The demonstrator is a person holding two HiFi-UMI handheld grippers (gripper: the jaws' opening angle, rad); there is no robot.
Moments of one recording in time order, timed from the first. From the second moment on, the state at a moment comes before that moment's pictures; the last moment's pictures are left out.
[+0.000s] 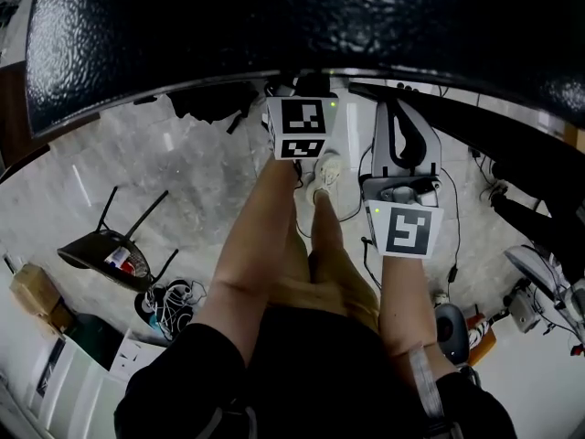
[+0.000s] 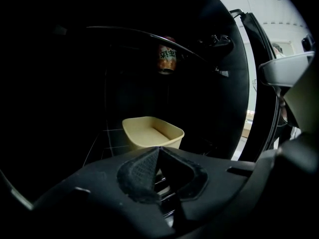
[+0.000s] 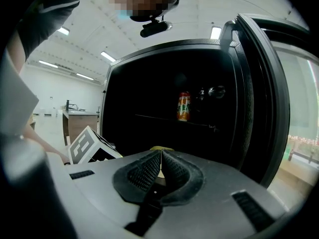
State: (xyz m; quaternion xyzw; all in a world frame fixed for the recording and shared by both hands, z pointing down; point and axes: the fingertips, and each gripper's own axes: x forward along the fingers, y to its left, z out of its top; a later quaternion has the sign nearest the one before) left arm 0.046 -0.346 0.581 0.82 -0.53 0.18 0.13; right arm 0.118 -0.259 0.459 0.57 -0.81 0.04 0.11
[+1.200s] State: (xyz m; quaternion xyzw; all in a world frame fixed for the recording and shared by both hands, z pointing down) left arm 0.038 -0.197 0.313 0.84 -0.53 0.12 -0.02; right arm 0.132 -0.165 0.272 0.53 -0.85 -0.04 0.03
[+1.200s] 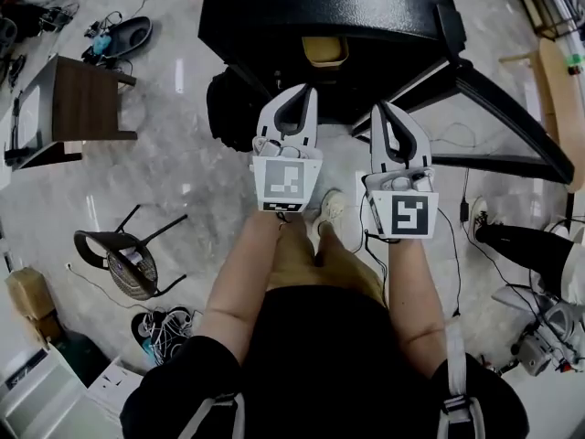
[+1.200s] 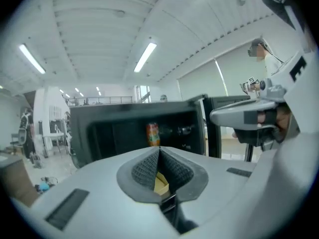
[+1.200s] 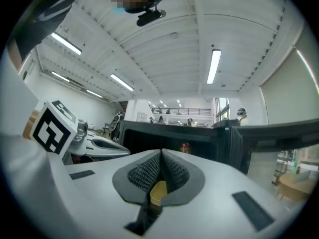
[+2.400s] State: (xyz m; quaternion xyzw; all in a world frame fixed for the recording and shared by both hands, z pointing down) left arm -0.075 0.022 0.079 0.87 -0.43 0.02 -0.22; right arm -0.015 0.041 0.080 0.57 -0.81 -0.16 -0.06
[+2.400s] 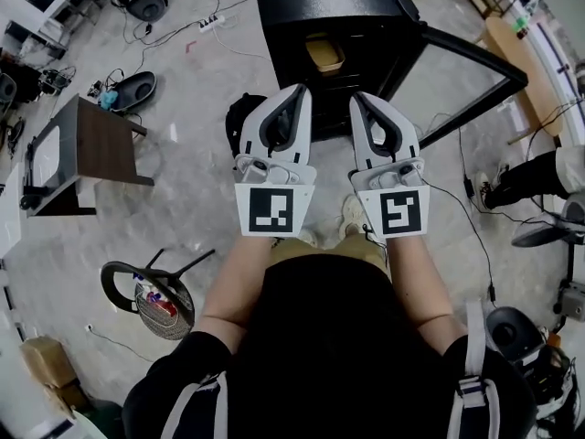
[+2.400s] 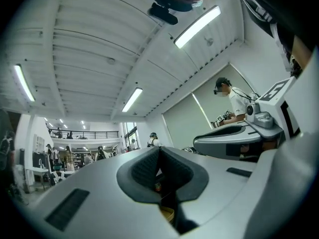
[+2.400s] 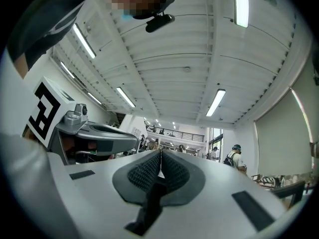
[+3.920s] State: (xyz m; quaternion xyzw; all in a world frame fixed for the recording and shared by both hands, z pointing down) left arm -0.071 0.062 0.058 0.89 -0.39 0.00 -0.22; right arm -0.025 0.070 0.055 0.60 -0.78 -0.18 -0.05
